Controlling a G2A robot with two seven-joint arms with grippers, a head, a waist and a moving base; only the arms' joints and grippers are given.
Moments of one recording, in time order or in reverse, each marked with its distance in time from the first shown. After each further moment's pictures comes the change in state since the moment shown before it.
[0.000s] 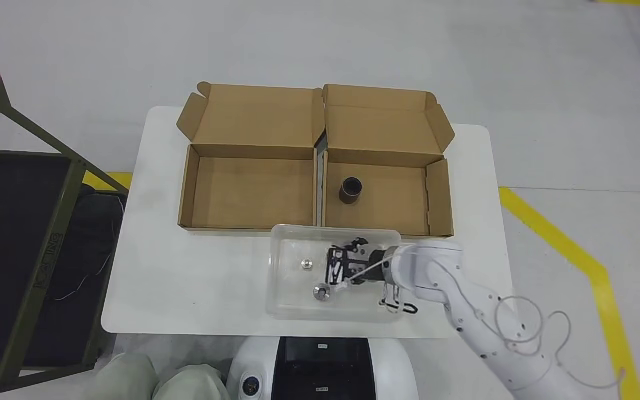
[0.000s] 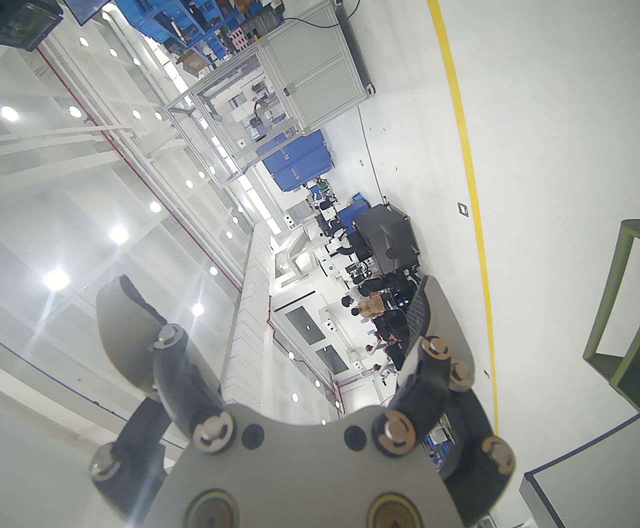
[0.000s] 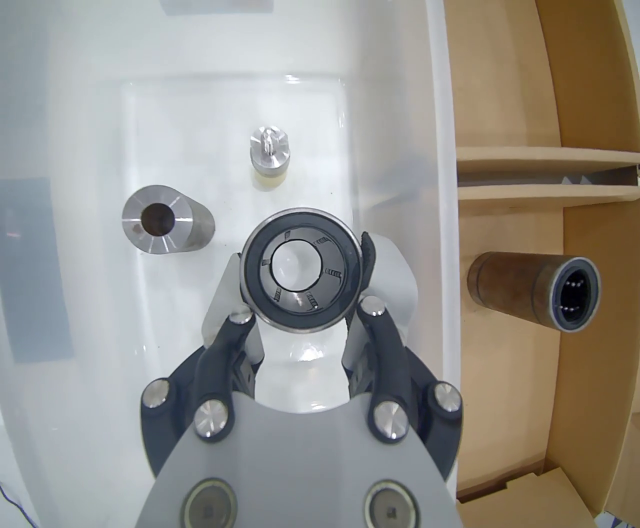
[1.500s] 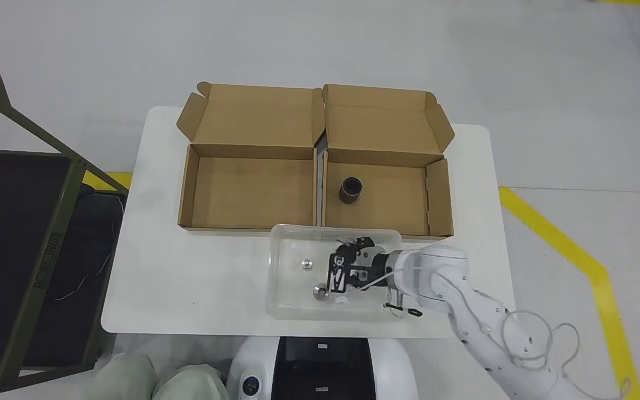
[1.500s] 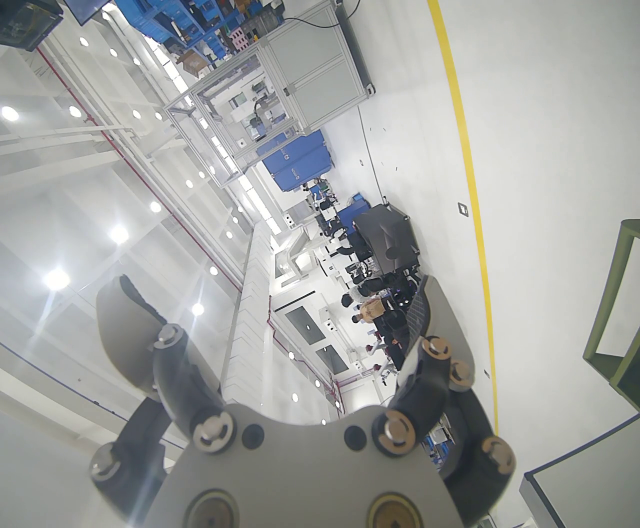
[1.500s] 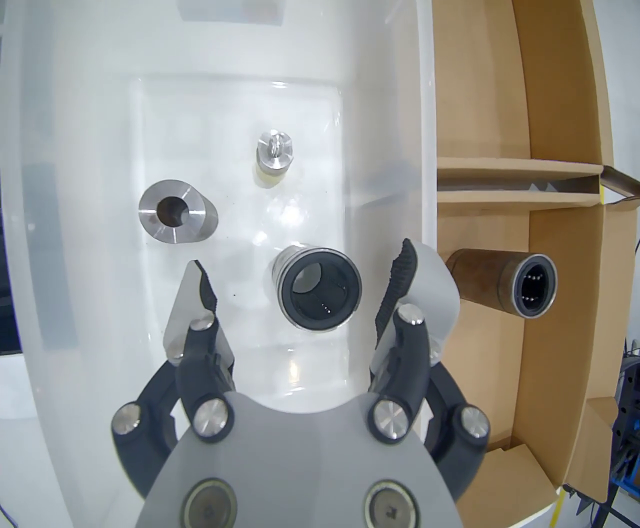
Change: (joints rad) left arm 0.000 0.000 0.000 0.000 0.000 0.000 0.000; right arm -0.053 0.009 0.034 -0.075 -0.081 -0.005 0.032
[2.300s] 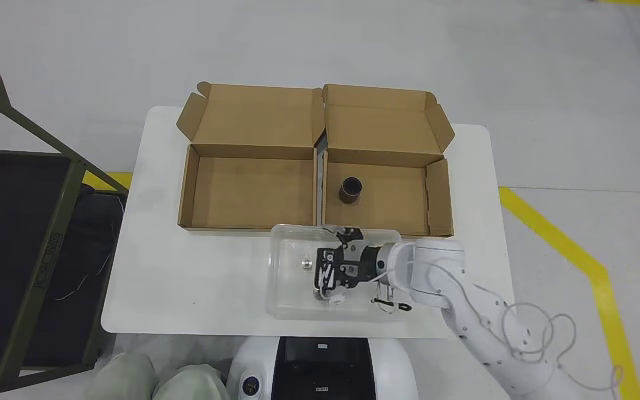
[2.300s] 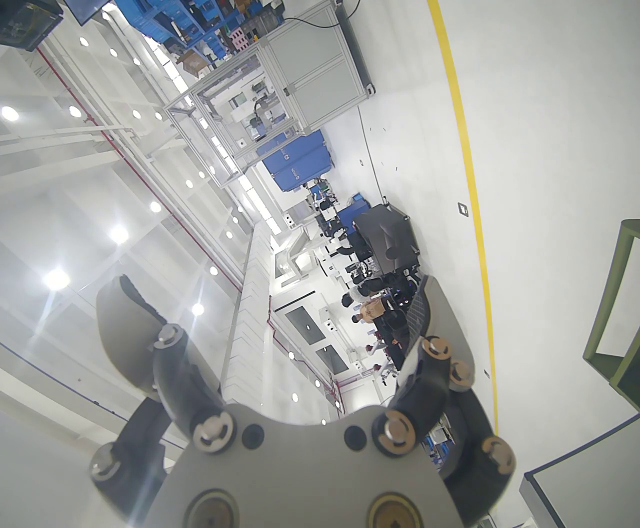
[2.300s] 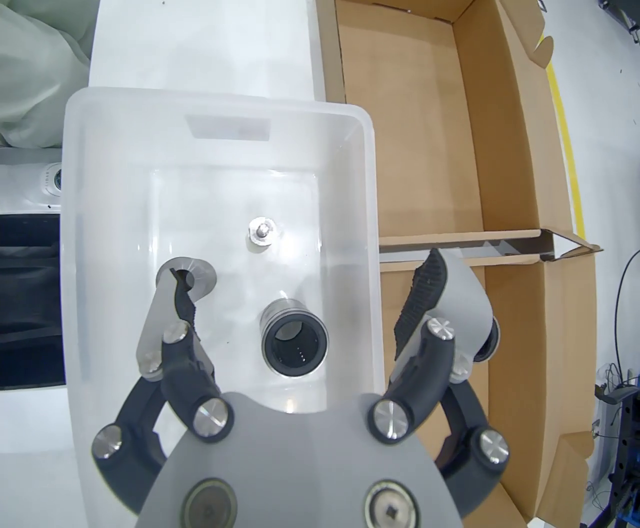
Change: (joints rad) left arm 0.000 0.000 0.000 0.000 0.000 0.000 0.000; right arm 0.045 -0.024 -0.025 -0.045 0.072 -0.002 -0.019
